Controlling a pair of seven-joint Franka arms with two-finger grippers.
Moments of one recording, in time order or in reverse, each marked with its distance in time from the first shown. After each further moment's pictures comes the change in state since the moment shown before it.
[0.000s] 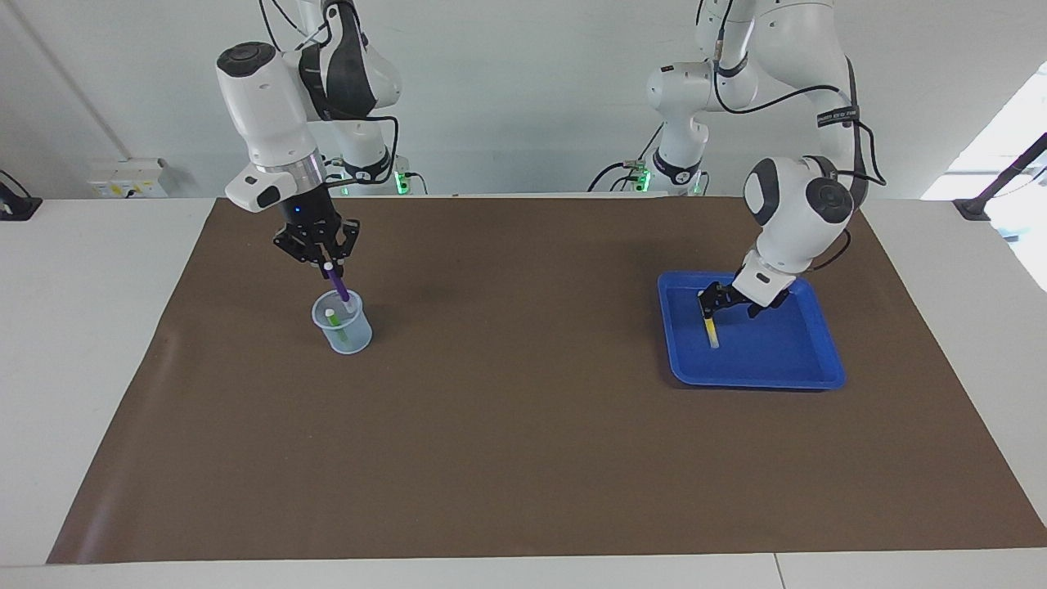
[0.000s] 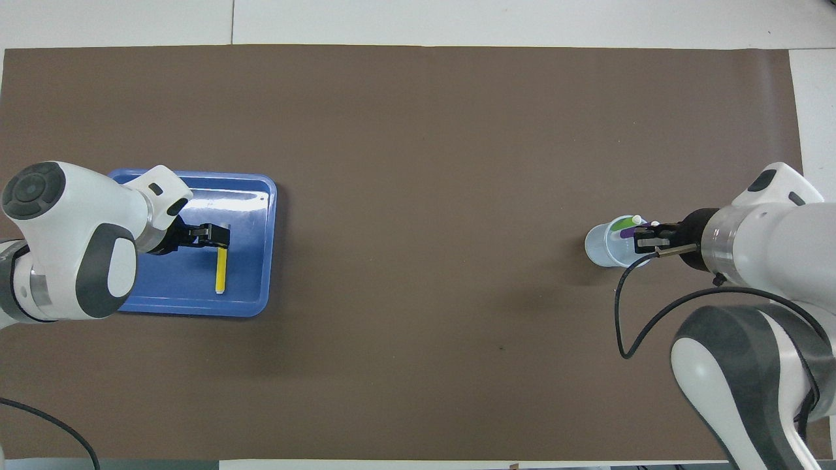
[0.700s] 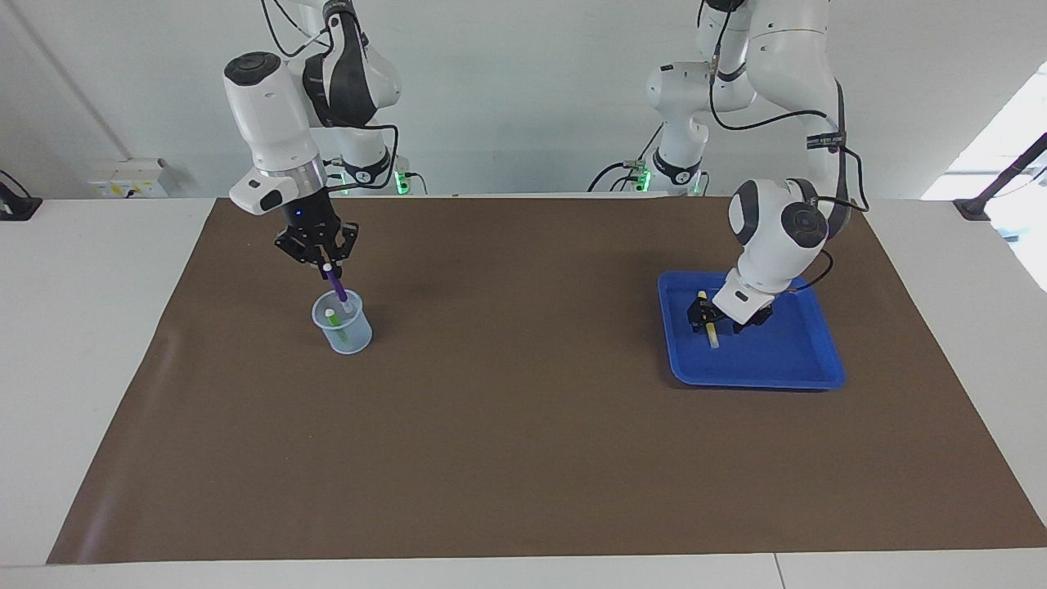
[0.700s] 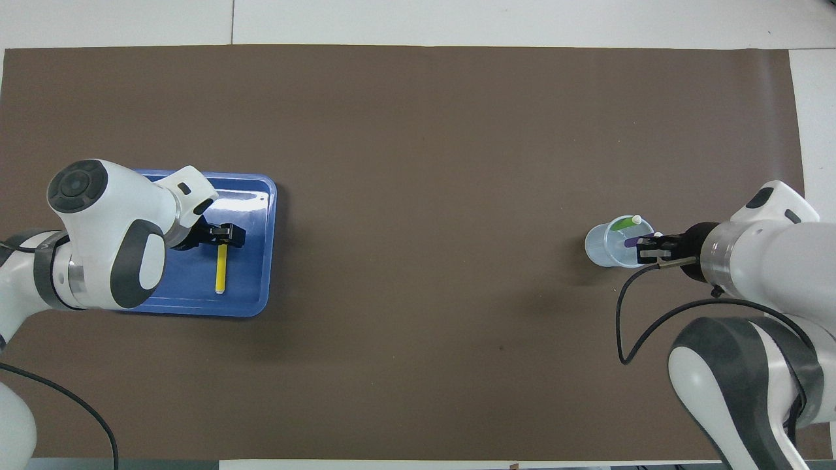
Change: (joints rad) left arm -0.027 0.063 0.000 0.013 0.016 0.037 0.009; right arm -0.022 -0.014 -0.009 -0.083 -0.011 0.077 -0.008
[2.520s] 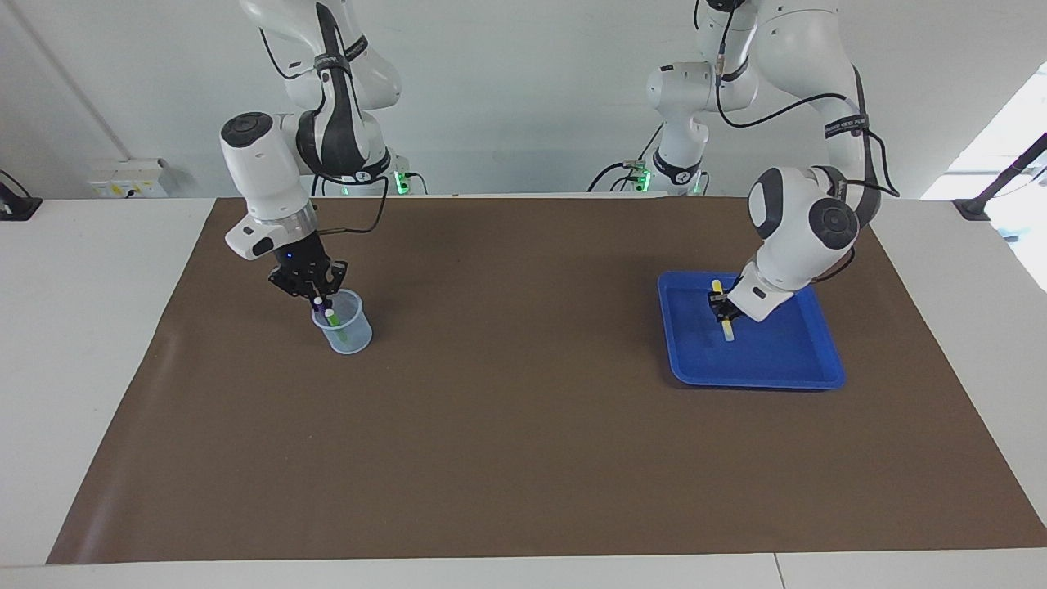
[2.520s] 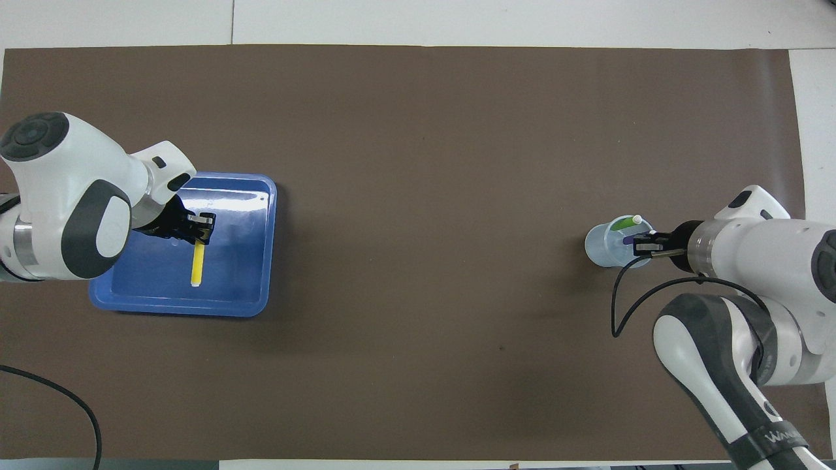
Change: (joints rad) left arm 0.016 -0.003 0.007 0.218 -0.001 -0.345 -0.019; right arm -0.004 0.132 -0.047 -0.062 0.000 0.177 -0.026
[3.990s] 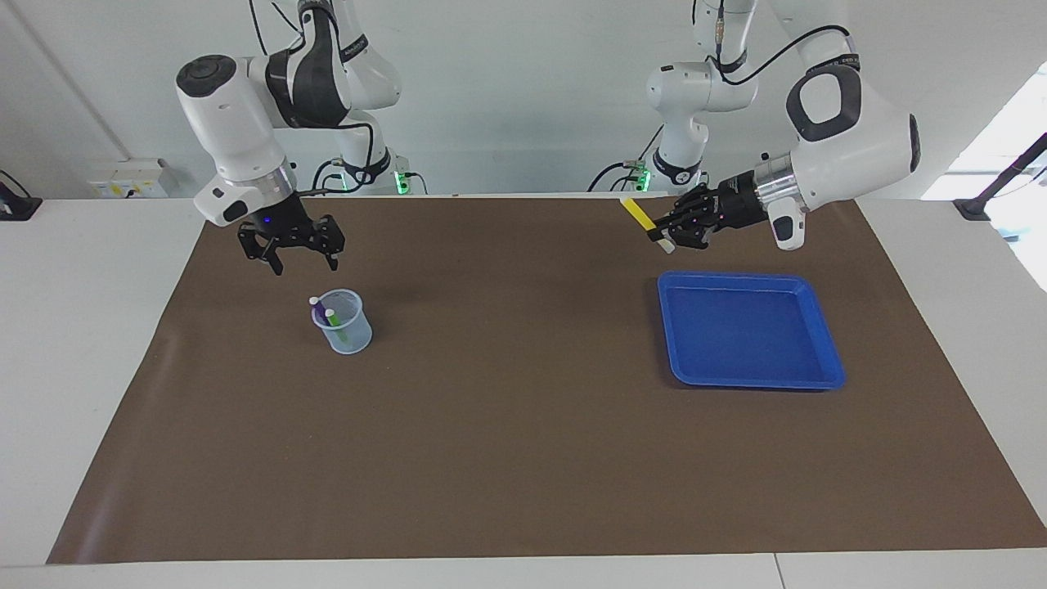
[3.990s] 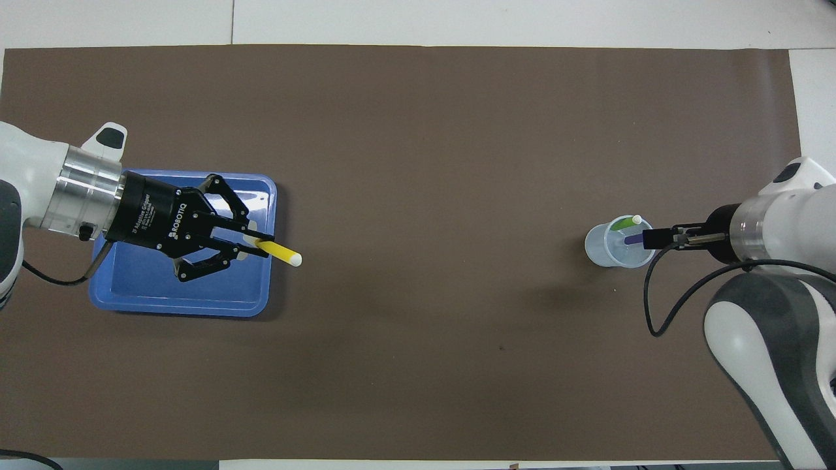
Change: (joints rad) left arm -0.009 -0.249 -0.002 -0.051 -0.854 -0.241 -1.100; right arm 0.000 -0.057 -0.001 0.314 0.000 -0.487 0.036
